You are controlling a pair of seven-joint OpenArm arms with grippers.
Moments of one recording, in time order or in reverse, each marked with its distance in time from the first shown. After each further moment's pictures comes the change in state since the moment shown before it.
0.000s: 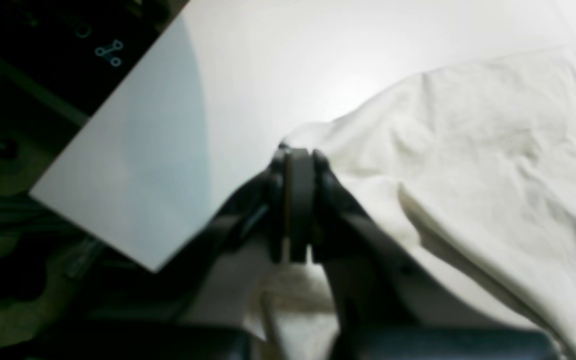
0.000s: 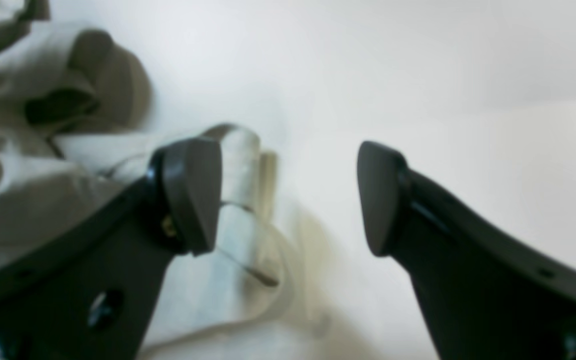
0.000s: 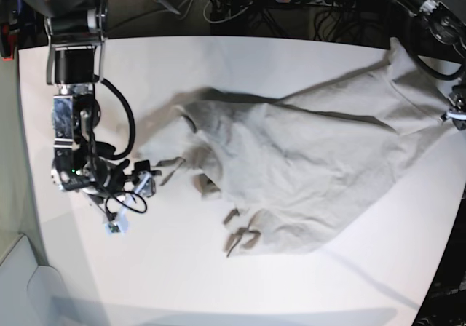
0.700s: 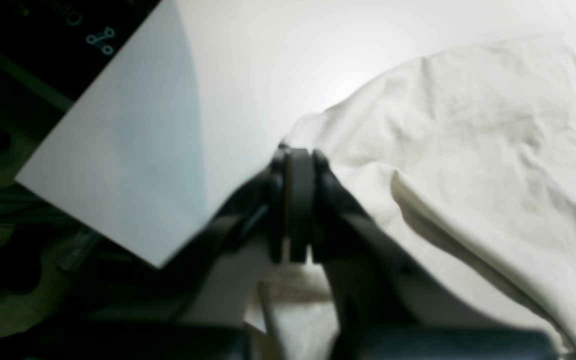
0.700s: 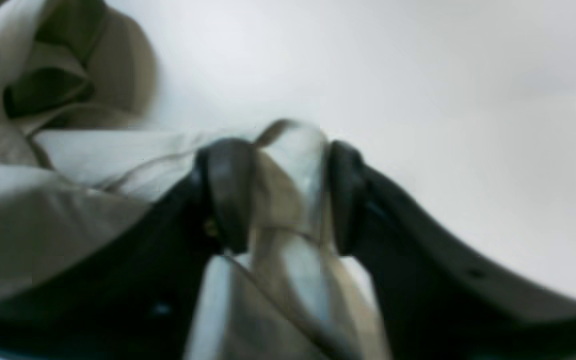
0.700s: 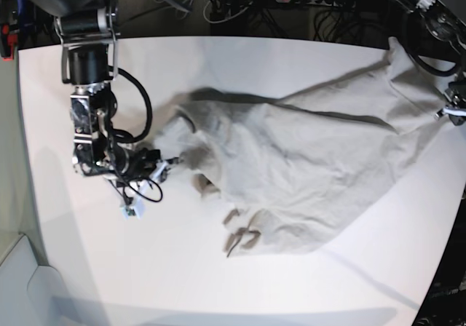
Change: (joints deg) left arm 0.8 1.0 -0.1 0.0 0.2 0.0 -0.2; right arm 0.1 -3.0 -0.9 -11.7 0.2 0.0 8.8
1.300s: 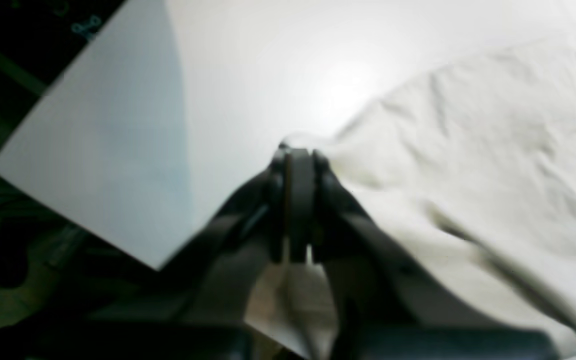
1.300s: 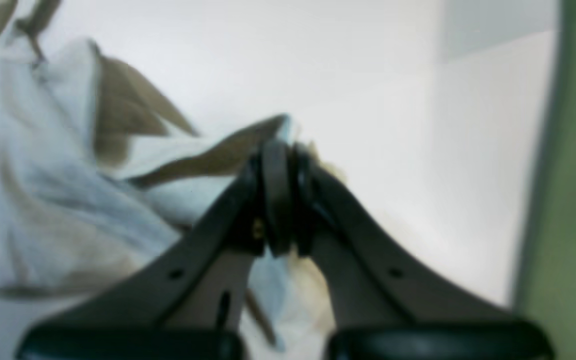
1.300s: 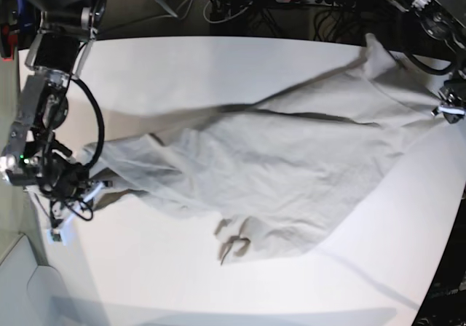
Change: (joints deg) left arm 0.0 1.5 0.0 0.1 0.0 0.0 0.3; right arm -2.8 4.3 15.3 33.3 0.0 0.0 -23.2
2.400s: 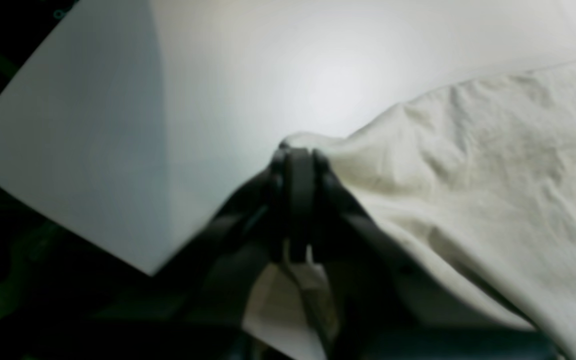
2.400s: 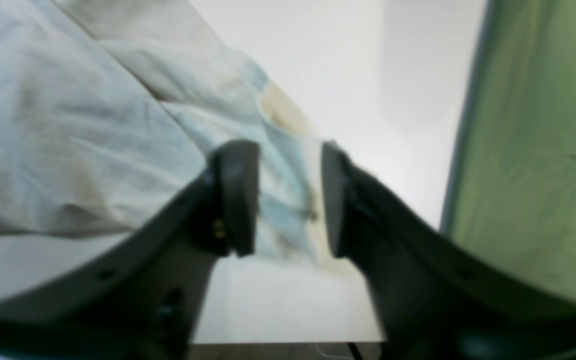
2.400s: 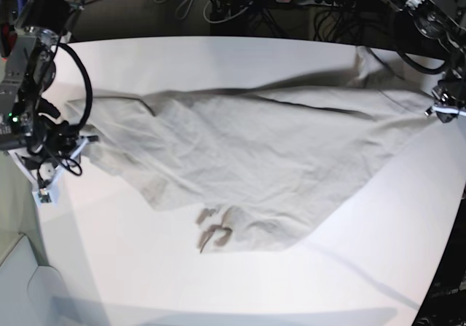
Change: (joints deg) left arm -0.2 2.2 0.0 0.0 0.0 0.0 -0.3; right arm -10.9 3.8 1.7 11.0 -0.1 -0.1 -9.4
